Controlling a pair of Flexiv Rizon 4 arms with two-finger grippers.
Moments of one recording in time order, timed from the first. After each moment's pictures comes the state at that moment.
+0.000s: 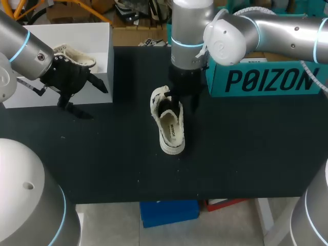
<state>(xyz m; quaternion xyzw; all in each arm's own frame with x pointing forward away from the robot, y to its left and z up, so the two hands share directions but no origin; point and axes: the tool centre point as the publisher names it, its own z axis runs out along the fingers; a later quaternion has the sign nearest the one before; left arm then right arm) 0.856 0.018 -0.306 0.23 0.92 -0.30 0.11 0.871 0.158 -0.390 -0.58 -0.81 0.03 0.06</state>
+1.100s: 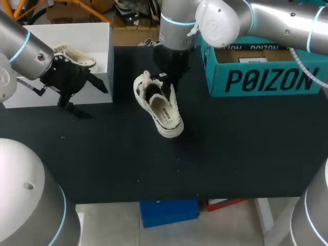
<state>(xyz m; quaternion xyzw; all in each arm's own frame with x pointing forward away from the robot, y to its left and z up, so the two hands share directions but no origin) 0.856 0.018 -0.306 0.23 0.92 -0.30 0.11 0.884 0.209 -0.326 -0.52 -0.85 -0.02 0.08</state>
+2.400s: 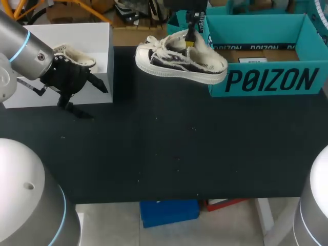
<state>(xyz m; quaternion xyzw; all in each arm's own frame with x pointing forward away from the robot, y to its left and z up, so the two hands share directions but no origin) 0.856 0.018 -0.306 0.23 0.92 -0.30 0.11 0.935 0.141 -0.173 -0.11 -0.98 -0.02 0.17</state>
